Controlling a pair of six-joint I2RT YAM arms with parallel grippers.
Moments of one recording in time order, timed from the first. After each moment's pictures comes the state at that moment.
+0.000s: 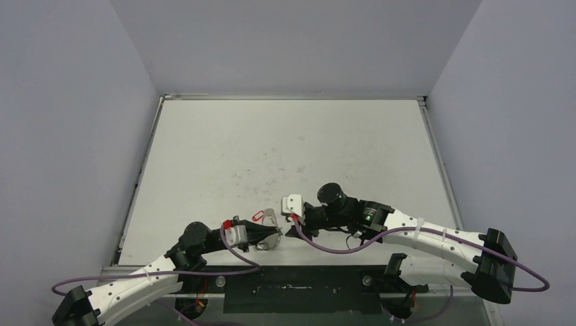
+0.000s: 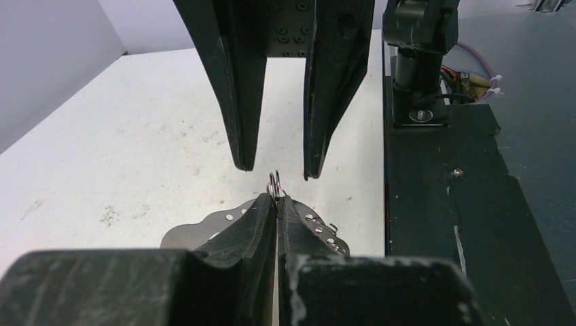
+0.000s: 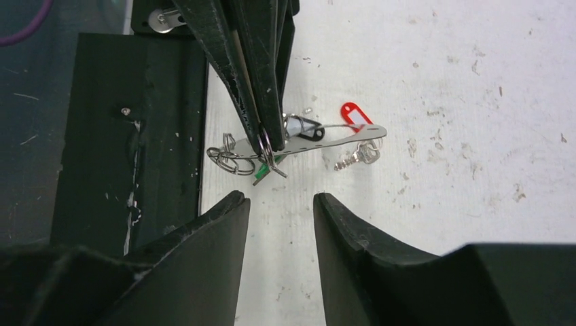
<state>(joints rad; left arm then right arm) -0.90 0.50 0.02 0.57 0.48 0.09 1.06 1.09 0.76 -0.22 -0.39 -0.34</state>
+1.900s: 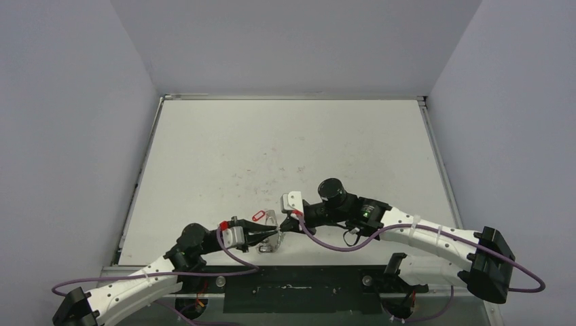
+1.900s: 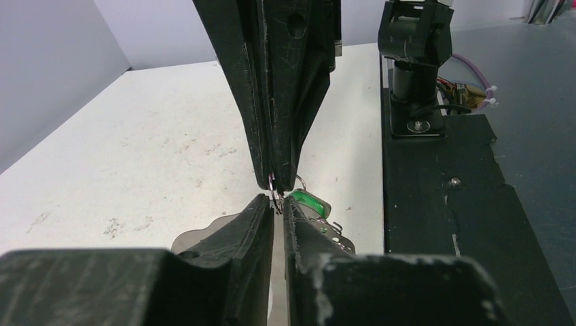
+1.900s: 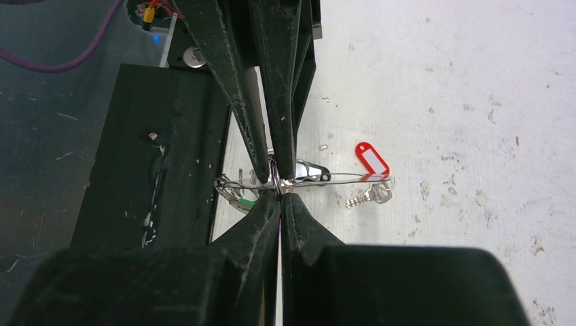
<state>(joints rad) -0.90 0.47 0.02 0.60 0.49 0.09 1.02 1.12 0.72 -0.07 -0.58 -0.34</state>
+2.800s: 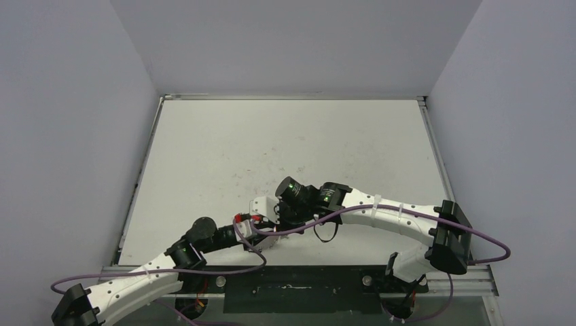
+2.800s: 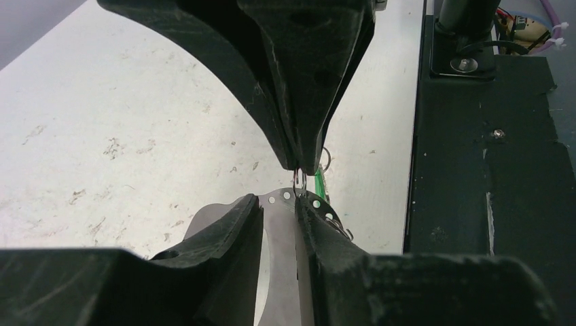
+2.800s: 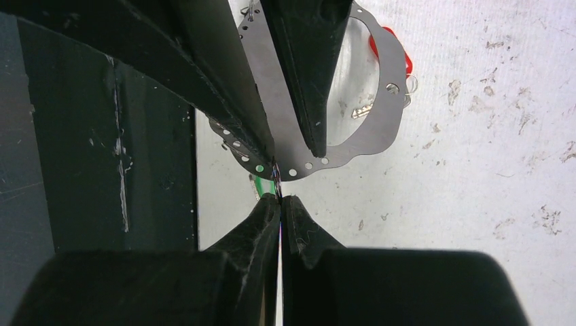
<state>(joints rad) -0.90 0.50 0.07 0.36 0.37 0.14 1.15 1.47 1.17 -0.69 -0.24 -0.41</state>
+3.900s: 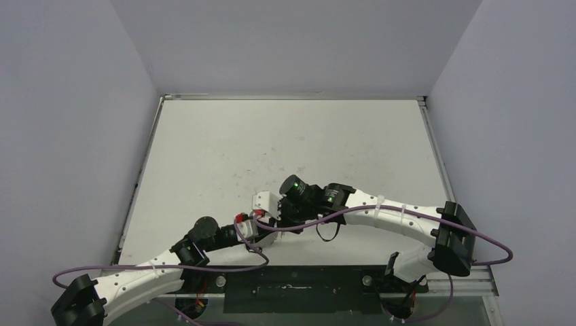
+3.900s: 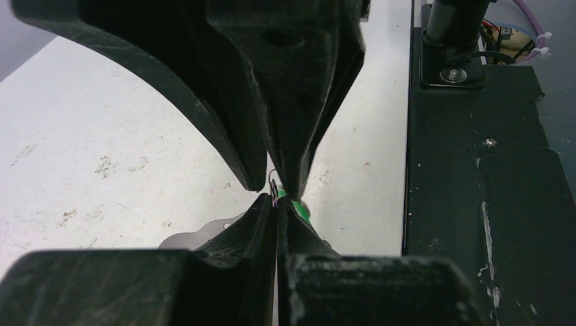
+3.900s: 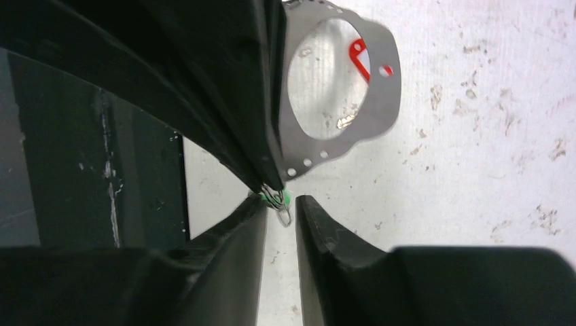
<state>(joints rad) -0.90 0.65 0.06 0.54 0.42 0.14 1.13 1.46 1.14 -0.62 -0.25 -0.38</state>
